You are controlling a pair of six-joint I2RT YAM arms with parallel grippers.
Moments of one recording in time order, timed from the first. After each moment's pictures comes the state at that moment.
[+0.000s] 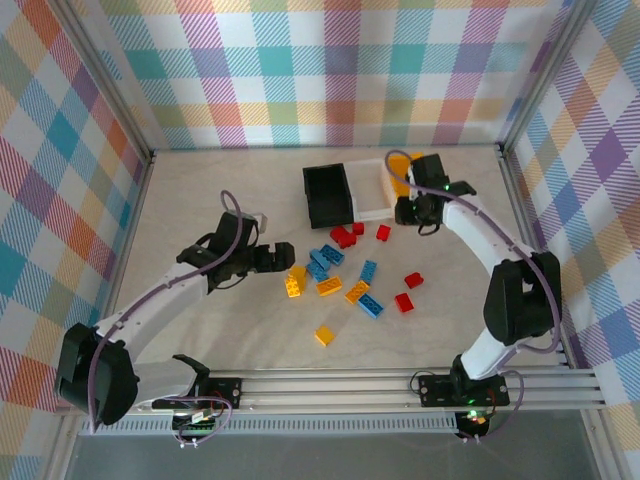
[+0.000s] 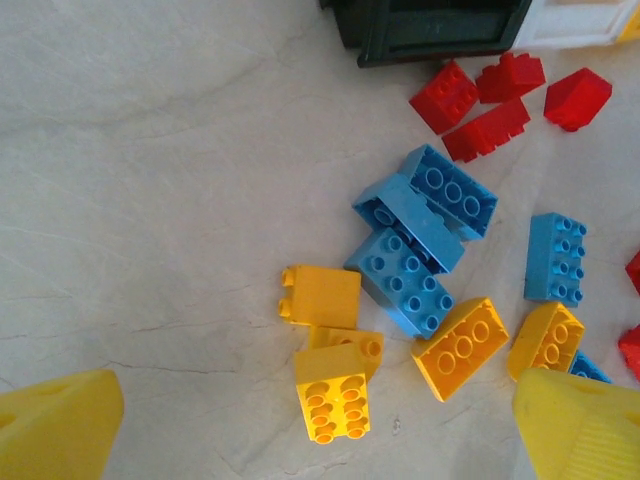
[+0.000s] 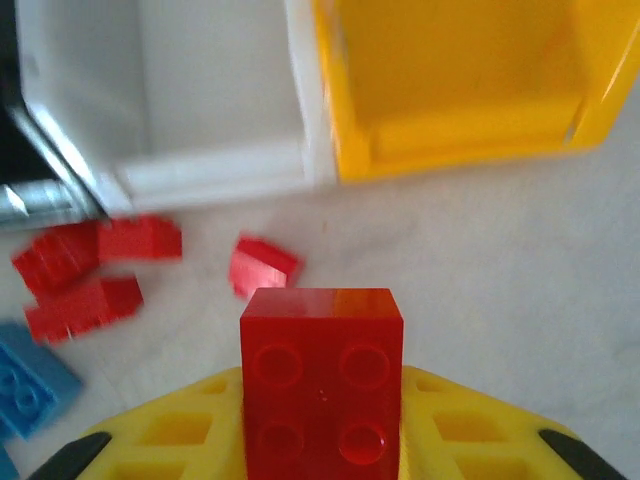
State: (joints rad) left arm -0.46 1.23 0.85 -0.50 0.12 -0.47; right arm 0.26 1.67 1.38 -0.73 0.01 0.23
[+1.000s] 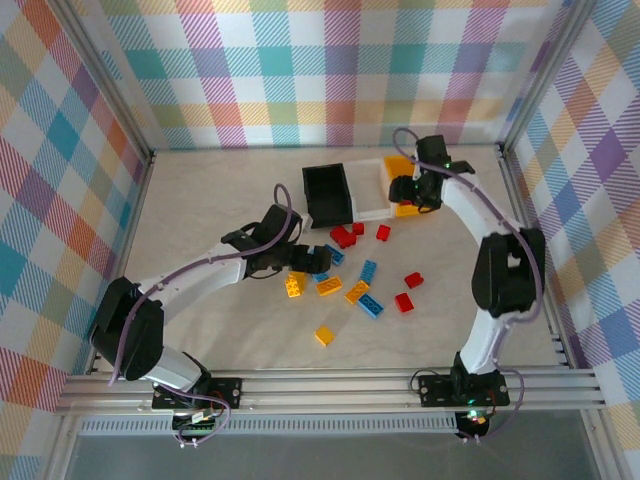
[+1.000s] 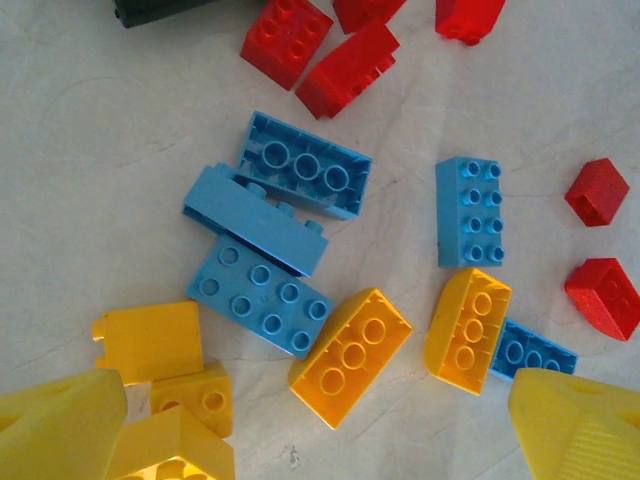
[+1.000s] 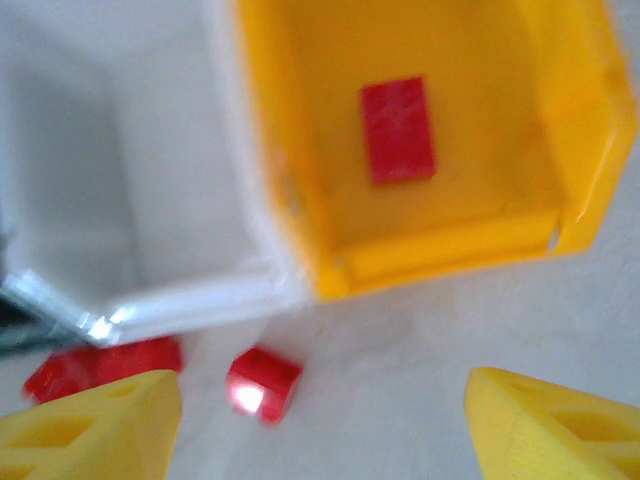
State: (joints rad) left arm -0.65 1.49 1.03 -0.47 0.13 -0.43; right arm 0.24 1.80 1.50 -0.74 -0.04 0.29
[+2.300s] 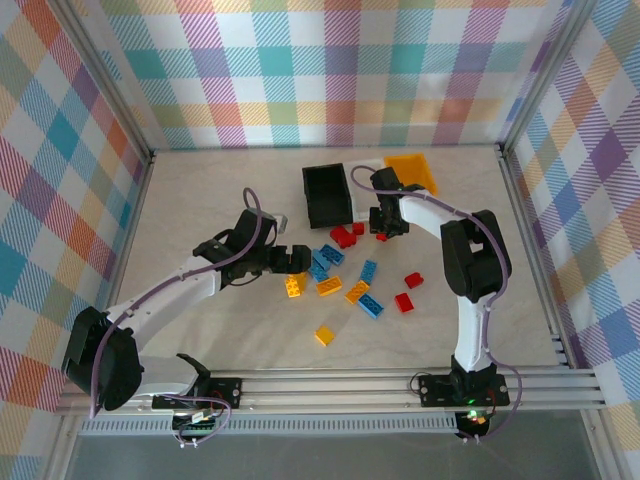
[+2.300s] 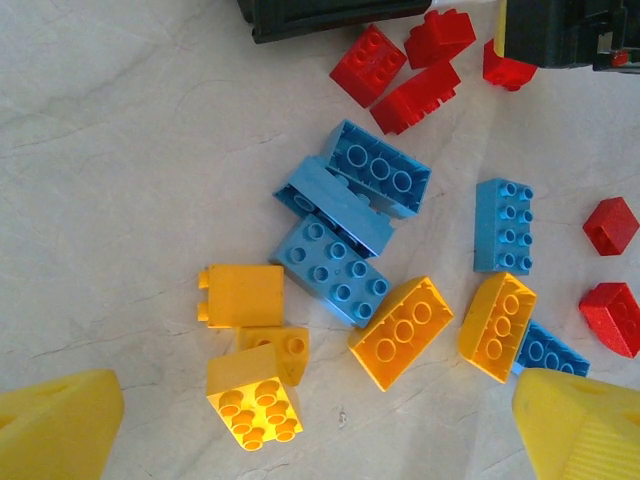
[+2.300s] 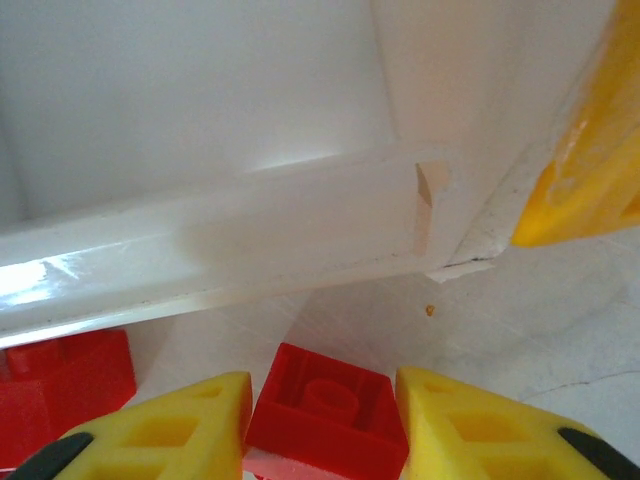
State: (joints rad) left arm -0.56 1.30 0.92 -0.50 0.12 -0.47; right arm 0.39 2.03 1.45 -0.63 0.10 0.39
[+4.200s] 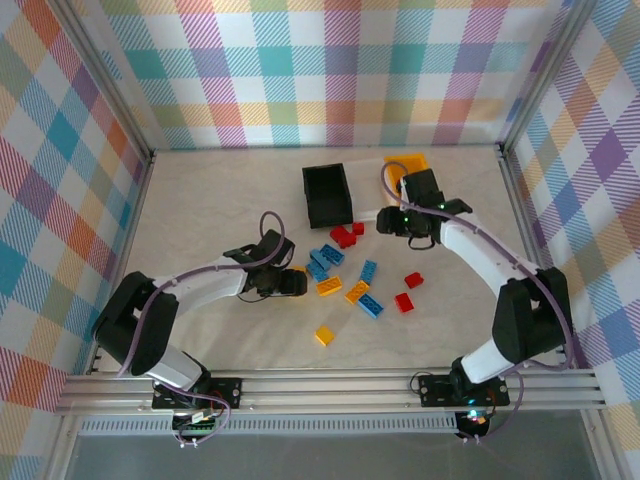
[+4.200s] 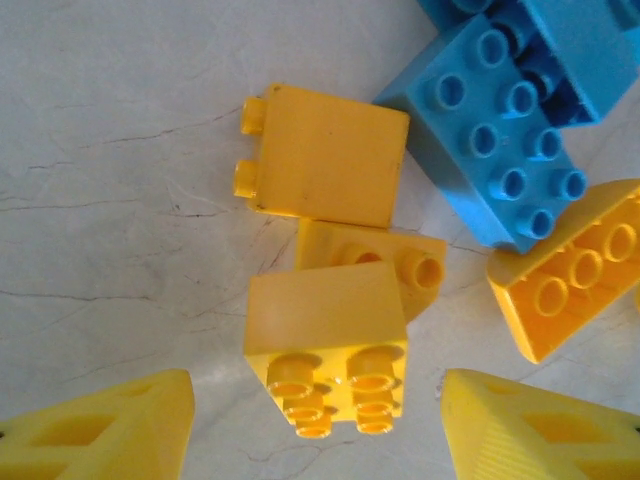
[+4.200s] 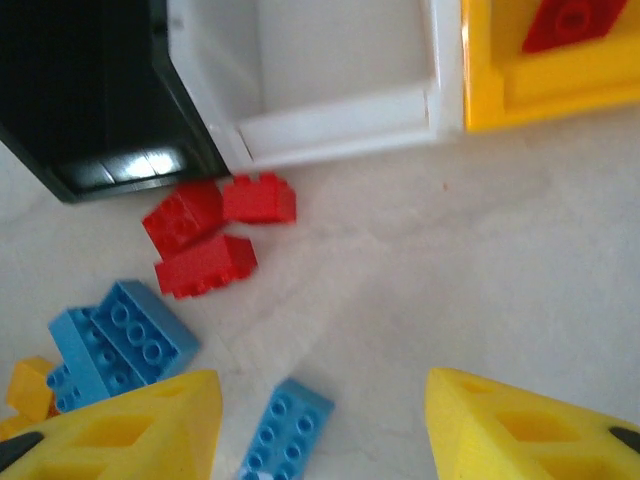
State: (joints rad) left arm -0.62 1.52 0.82 -0.45 0.10 -0.59; right arm 0.35 1.52 1.15 -0.59 -0.10 0.37
